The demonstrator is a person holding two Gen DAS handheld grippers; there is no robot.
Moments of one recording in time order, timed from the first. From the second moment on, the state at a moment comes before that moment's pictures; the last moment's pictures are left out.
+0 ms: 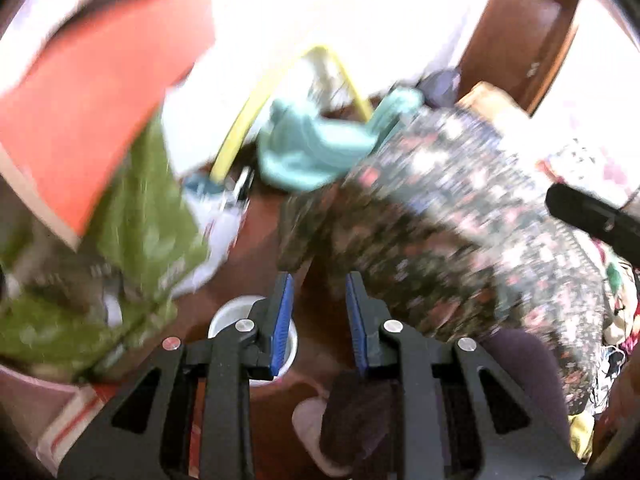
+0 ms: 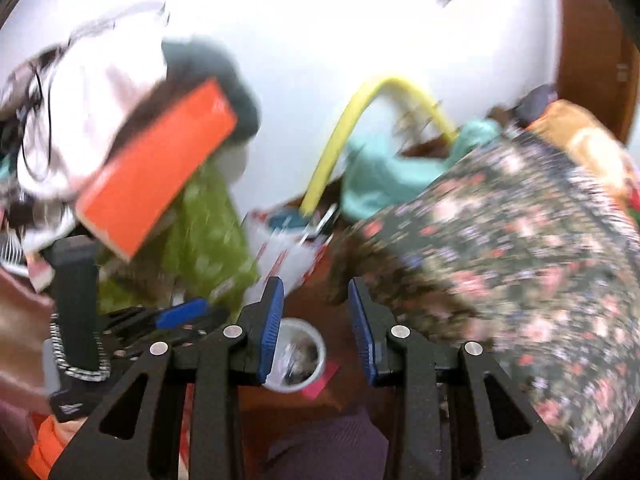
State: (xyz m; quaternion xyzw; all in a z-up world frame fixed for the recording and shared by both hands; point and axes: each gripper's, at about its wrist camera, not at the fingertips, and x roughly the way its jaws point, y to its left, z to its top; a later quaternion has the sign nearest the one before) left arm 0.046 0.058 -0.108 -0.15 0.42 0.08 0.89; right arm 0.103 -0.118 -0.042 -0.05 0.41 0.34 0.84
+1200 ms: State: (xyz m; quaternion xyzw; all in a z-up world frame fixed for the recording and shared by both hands) left arm -0.049 -0.011 0.027 -0.06 0.23 -0.01 0.97; right arm -0.013 -0.219 0.062 0.03 0.22 0.16 0.96
